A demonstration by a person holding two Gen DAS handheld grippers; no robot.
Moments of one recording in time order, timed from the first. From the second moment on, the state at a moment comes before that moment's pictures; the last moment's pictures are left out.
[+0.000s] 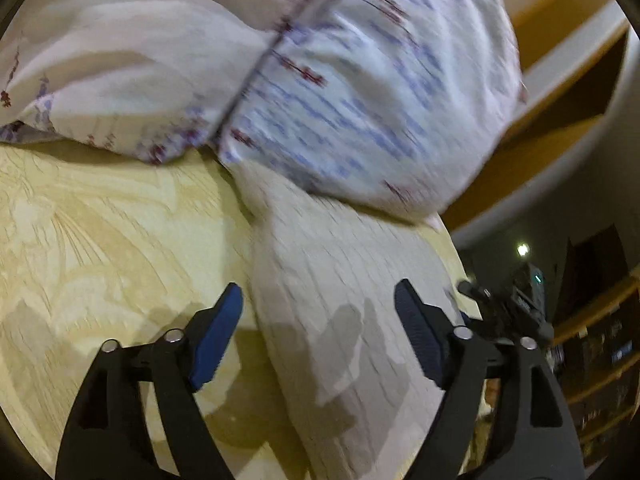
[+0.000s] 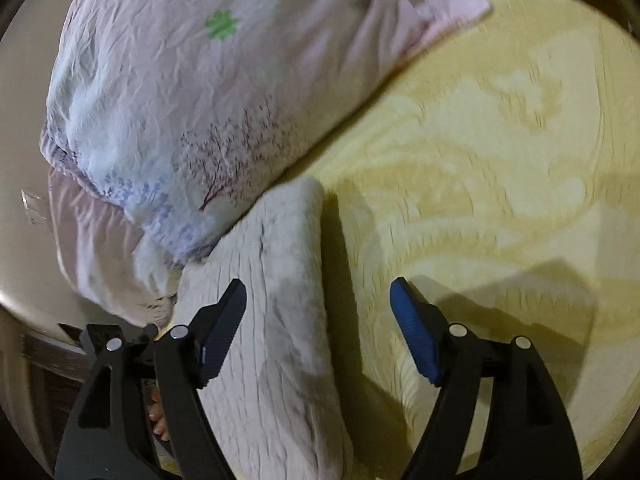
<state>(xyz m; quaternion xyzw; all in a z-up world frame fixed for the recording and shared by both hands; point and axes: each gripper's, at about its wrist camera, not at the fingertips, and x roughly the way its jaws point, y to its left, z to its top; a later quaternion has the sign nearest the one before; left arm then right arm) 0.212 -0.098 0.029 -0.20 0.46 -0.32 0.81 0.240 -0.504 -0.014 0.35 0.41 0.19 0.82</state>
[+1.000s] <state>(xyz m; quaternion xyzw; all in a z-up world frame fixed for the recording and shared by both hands) 0.203 -0.135 0.017 -0.21 0.48 -0.31 0.79 0.231 -0.437 -0.018 0.32 0.41 0.27 0.81</state>
